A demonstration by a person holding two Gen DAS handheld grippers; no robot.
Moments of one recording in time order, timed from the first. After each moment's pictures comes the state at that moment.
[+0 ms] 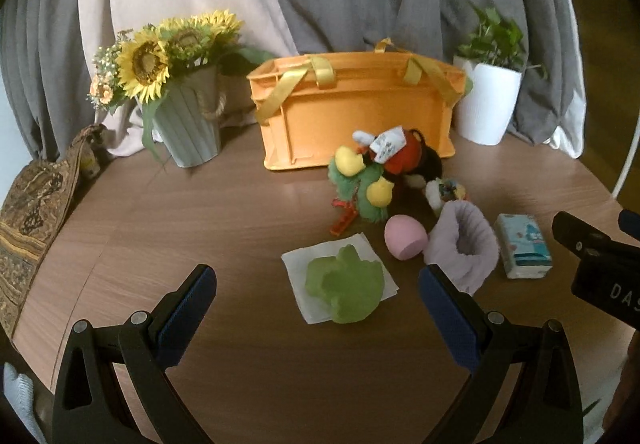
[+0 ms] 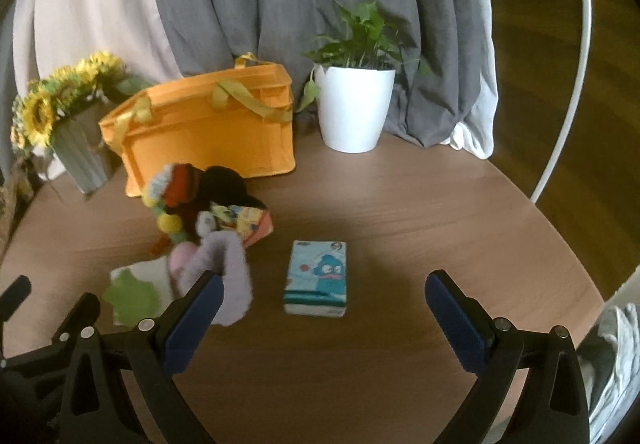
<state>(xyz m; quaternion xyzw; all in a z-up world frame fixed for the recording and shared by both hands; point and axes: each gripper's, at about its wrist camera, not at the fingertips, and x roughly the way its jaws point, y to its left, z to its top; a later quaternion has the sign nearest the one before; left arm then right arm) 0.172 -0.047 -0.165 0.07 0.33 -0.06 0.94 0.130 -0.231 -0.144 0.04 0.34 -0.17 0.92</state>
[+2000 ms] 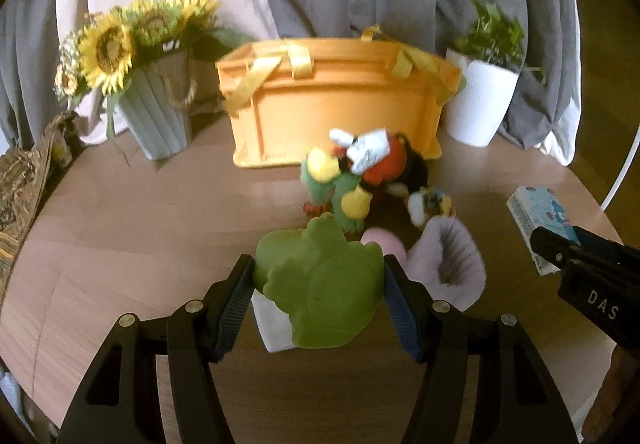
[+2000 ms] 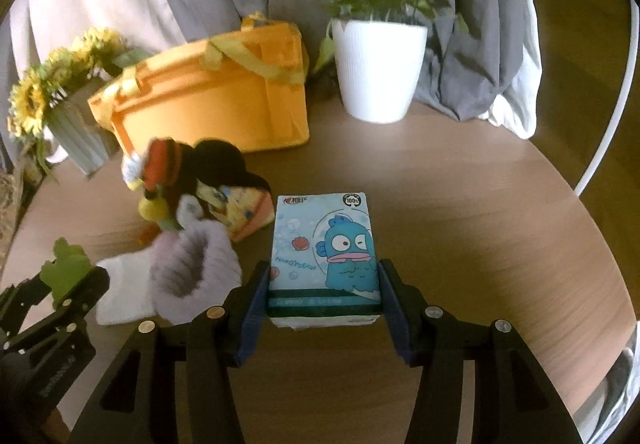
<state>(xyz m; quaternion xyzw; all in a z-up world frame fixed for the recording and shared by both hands) 0.202 -0.058 -0.158 0.04 0.36 -0.10 0.93 0.165 -0.252 -0.159 0.07 0.38 -0.11 0.91</state>
